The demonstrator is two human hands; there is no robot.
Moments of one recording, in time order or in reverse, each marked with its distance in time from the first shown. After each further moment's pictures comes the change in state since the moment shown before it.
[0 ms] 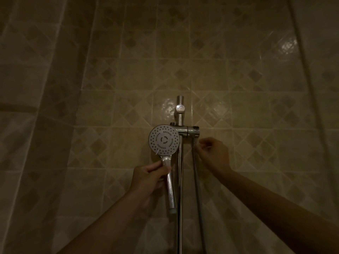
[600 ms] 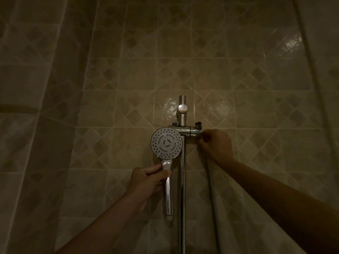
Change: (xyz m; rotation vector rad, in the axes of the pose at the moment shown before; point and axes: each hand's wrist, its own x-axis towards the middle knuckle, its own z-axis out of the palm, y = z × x) left_hand -0.002 0.000 -0.014 0.081 -0.030 -0.005; right_hand 0.037 -0.008 -0.005 -0.339 -0.065 -0.282
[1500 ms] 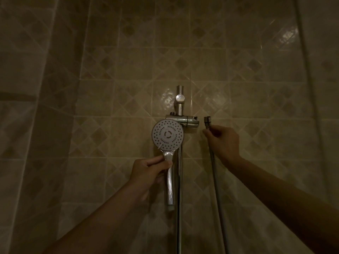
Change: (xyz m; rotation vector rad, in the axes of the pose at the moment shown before) left_hand -0.019 -0.001 0.007 -0.066 -0.016 -0.042; right_hand -0.040 0.002 -0.018 0.324 0.157 0.222
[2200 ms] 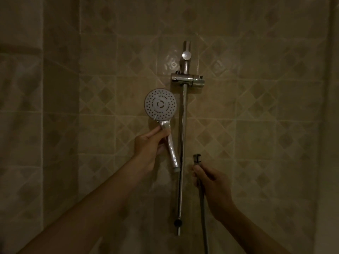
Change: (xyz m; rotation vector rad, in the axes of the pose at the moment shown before) left_hand -0.046 -0.027 -0.007 -0.177 0.143 -0.068; right_hand -0.240 0.010 -0.023 0.579 -0.388 0.467
